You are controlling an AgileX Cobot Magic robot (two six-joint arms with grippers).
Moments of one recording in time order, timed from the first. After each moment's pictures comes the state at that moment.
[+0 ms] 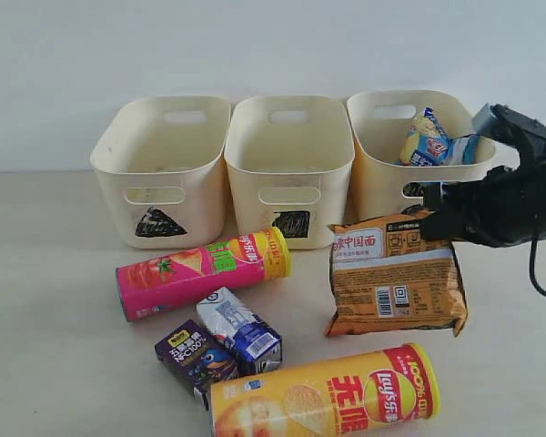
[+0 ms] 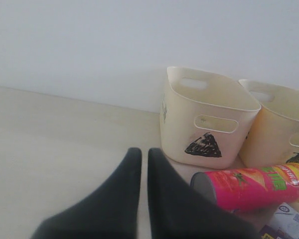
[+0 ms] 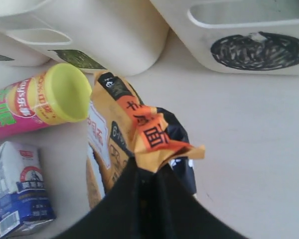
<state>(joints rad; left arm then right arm) -0.01 0.00 0.00 -0.03 0.15 -0.14 0.03 1.66 -0.89 1.28 0.58 -1.12</state>
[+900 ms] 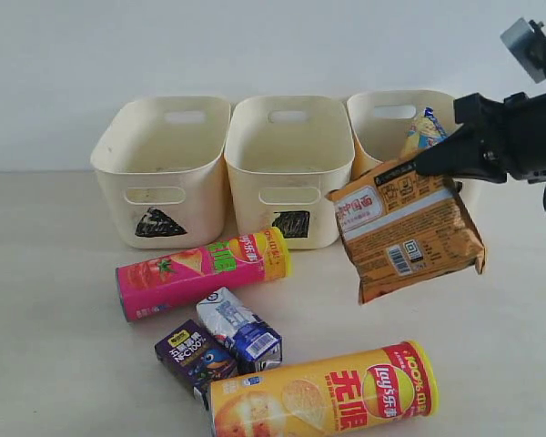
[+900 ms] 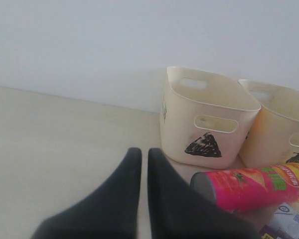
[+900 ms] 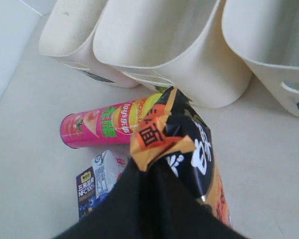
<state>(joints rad) -0.01 0.00 0.00 -0.03 0.15 -0.14 -0.07 1.64 -1.08 1.23 0.95 -1.01</state>
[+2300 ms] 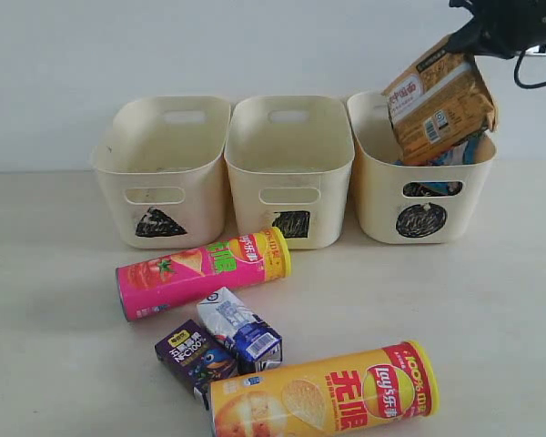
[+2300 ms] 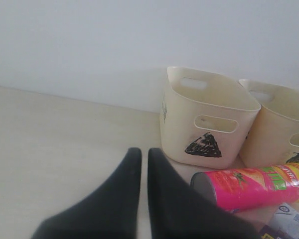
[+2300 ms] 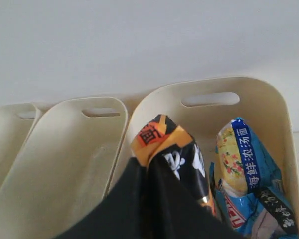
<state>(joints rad) -0.01 0.00 0.00 -0.03 0.15 -0.14 -0.07 1.96 -1.76 0.96 0.67 -0.62</state>
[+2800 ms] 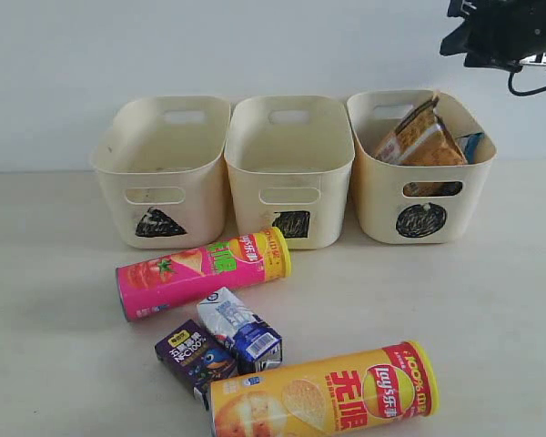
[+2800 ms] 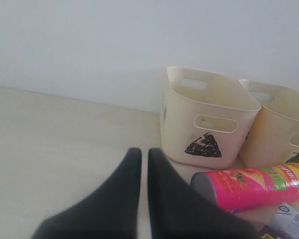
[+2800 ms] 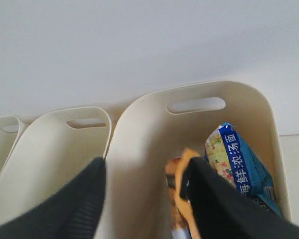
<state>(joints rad) -0.01 0.00 0.00 -0.03 0.15 -0.14 -0.07 2.00 -1.76 0.98 0.61 -0.61</state>
